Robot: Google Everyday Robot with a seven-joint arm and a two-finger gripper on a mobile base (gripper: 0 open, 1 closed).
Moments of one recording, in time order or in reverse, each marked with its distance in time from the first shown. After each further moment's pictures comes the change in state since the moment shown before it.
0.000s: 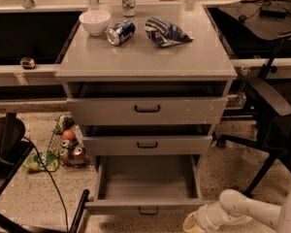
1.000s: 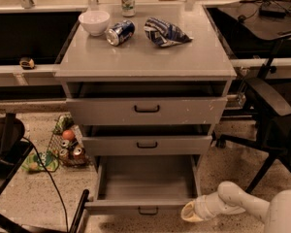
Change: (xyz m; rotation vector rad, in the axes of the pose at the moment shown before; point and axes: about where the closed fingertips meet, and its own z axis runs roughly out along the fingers) arm 0.005 -0.060 0.017 0.030 -0.057 -0.200
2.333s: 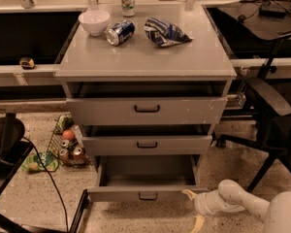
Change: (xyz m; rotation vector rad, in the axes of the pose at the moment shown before) arm -0.001 -0.015 0.000 0.019 -0.021 -0.042
